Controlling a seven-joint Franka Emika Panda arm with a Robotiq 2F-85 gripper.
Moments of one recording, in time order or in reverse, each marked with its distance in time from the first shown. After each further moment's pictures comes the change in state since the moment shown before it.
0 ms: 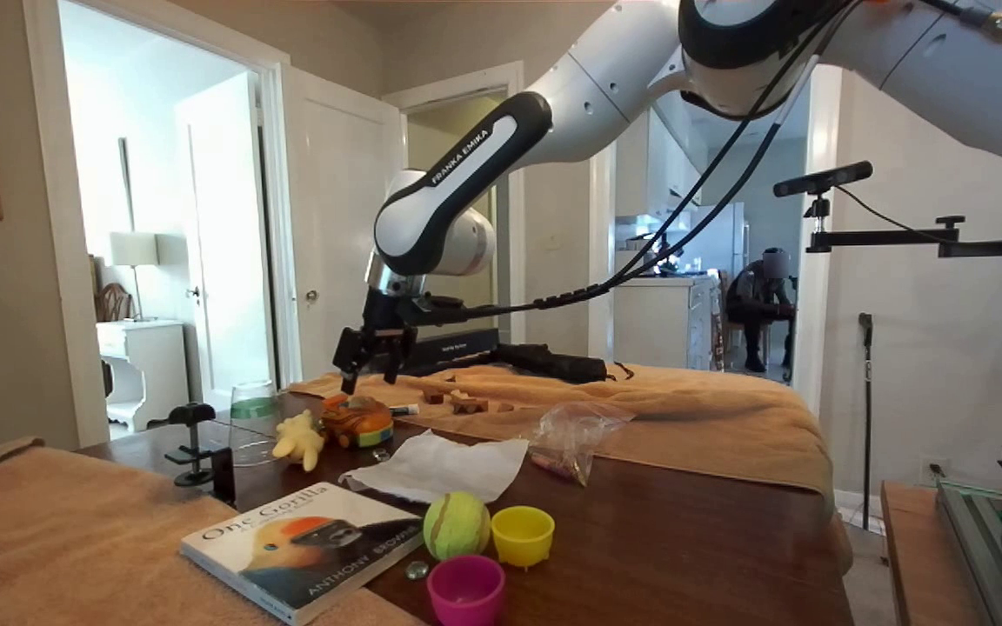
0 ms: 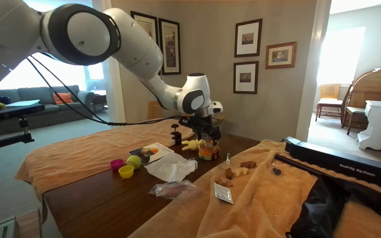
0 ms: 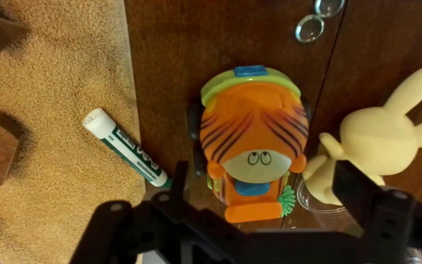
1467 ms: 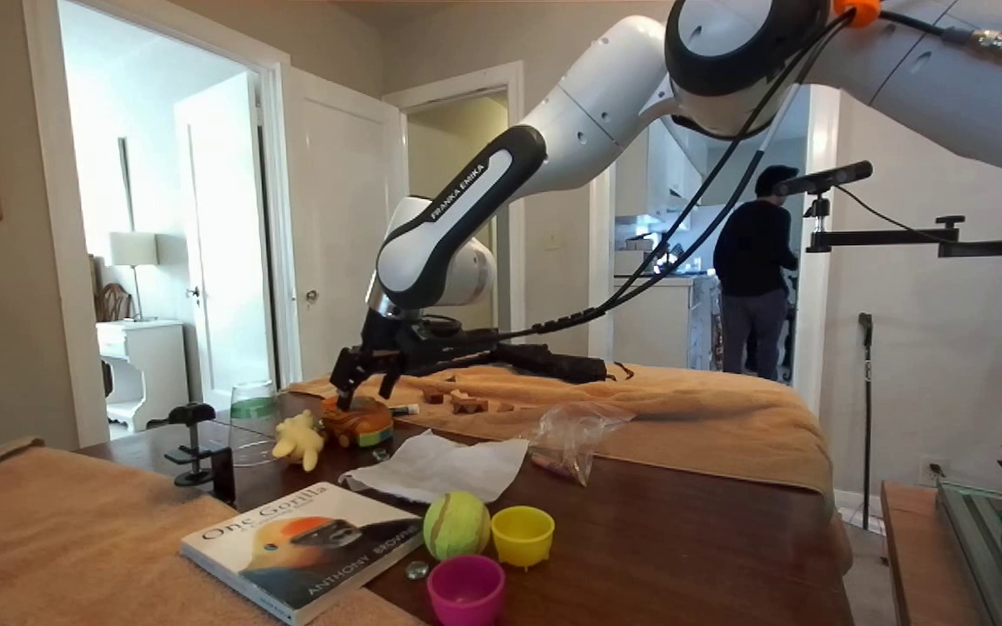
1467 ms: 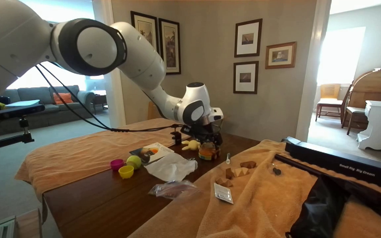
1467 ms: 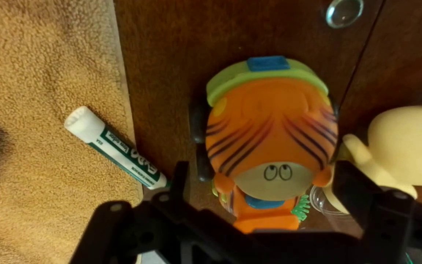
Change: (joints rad) arm 0.001 0.070 -0.005 0.007 0.000 0.141 -0.013
